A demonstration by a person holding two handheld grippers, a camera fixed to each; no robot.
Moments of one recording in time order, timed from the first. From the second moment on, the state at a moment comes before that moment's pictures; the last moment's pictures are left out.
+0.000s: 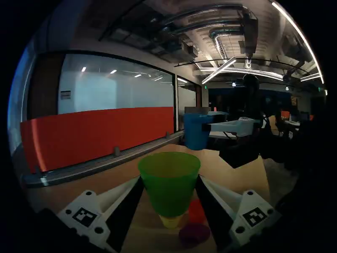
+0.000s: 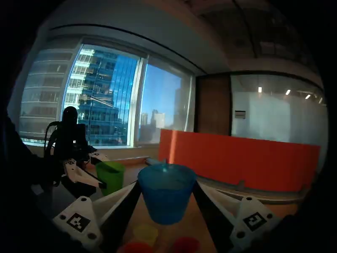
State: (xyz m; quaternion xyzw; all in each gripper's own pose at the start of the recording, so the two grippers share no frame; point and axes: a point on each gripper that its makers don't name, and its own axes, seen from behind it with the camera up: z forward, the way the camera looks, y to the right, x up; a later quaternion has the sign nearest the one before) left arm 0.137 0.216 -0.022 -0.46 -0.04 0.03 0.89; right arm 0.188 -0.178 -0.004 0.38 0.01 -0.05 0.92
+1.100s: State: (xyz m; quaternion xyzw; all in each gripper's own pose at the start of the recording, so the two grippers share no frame) left arm 0.129 0.244 -0.048 -0.49 -0.02 0.03 0.87; right arm 0.207 -0.178 -0.014 0.39 0.03 -0.11 0.91
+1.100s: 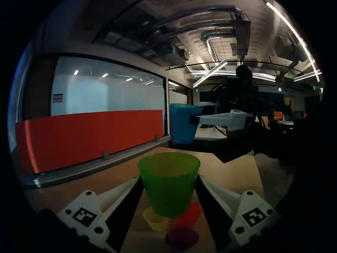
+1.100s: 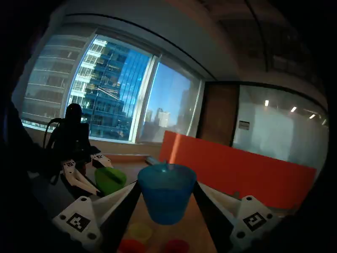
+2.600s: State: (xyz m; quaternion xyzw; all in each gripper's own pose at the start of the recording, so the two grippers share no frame) left arm 0.127 0.269 -0.077 -0.54 -0.02 0.04 0.84; right arm 0.254 -0.190 -0.006 0.37 0.14 -0.30 0.87
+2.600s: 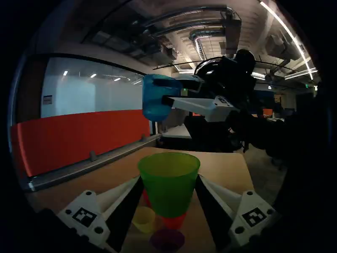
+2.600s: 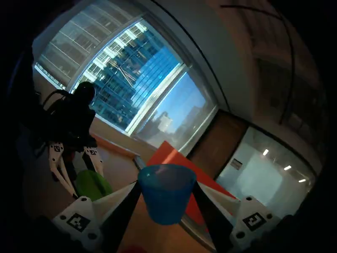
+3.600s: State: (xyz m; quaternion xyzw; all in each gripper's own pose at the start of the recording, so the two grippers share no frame) left arm 0.128 0.278 -0.083 -0.55 -0.02 0.04 0.83; right arm 0.283 -0.201 0.009 0.34 0.19 -0.42 0.82
